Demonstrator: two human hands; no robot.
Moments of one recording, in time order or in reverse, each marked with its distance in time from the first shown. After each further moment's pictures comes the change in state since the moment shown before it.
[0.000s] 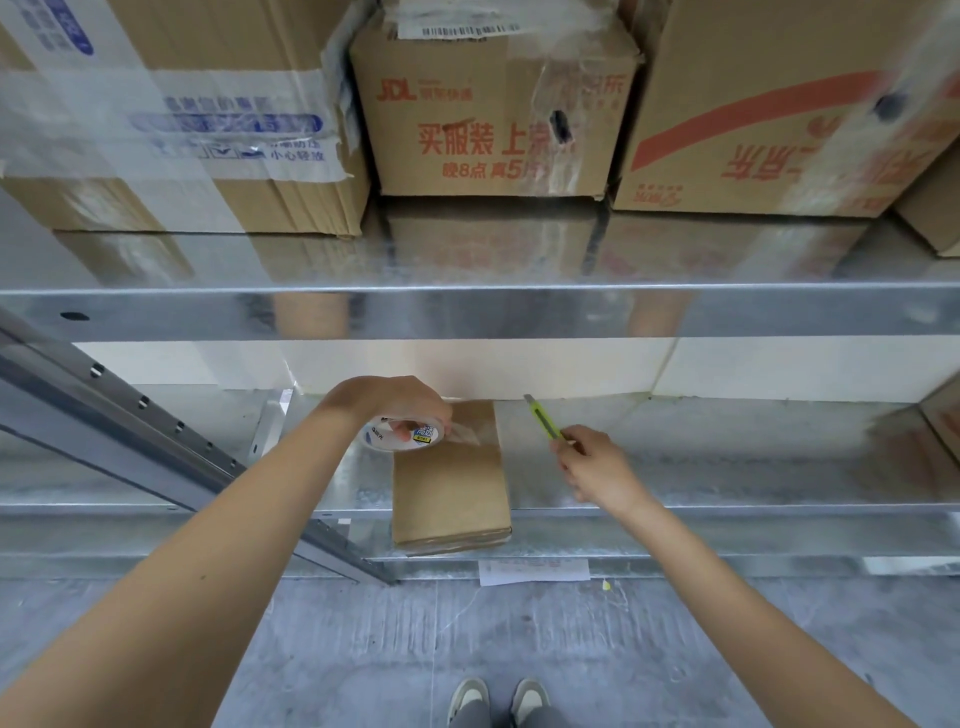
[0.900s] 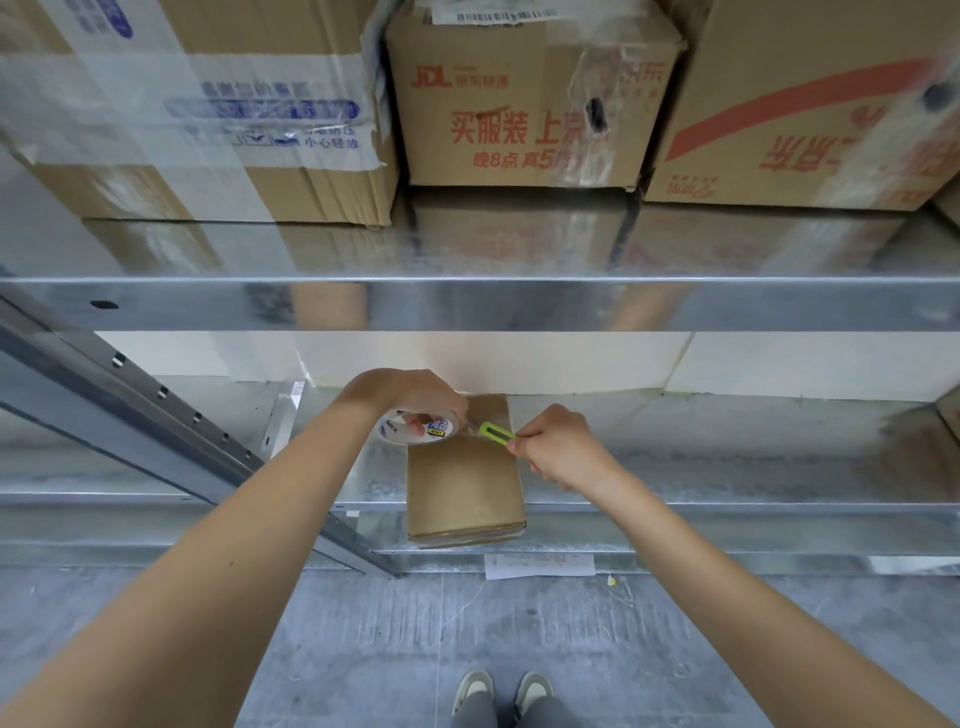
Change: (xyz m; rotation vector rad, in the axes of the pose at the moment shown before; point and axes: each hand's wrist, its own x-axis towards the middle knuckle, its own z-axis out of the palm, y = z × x) left_hand -0.002 0.000 -0.003 0.123 -0.001 -0.034; right_hand -0.018 -0.075 0.021 -0.290 -0.156 0.012
